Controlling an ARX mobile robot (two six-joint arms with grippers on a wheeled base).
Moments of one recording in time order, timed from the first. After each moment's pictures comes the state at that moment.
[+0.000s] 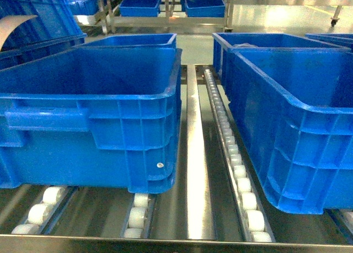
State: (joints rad) left arm 0.00 0.01 0.01 -0.01 0.00 0.00; right arm 0.00 0.00 0.01 -0.01 0.00 0.00
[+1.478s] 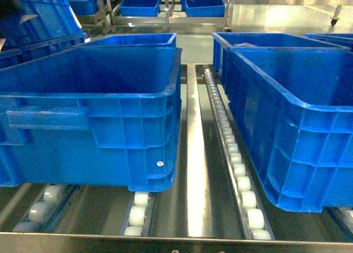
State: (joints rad) left arm -0.26 1.45 0.43 1.21 -0.35 0.03; right arm -0.08 1.18 0.49 0.91 0.04 -0.12
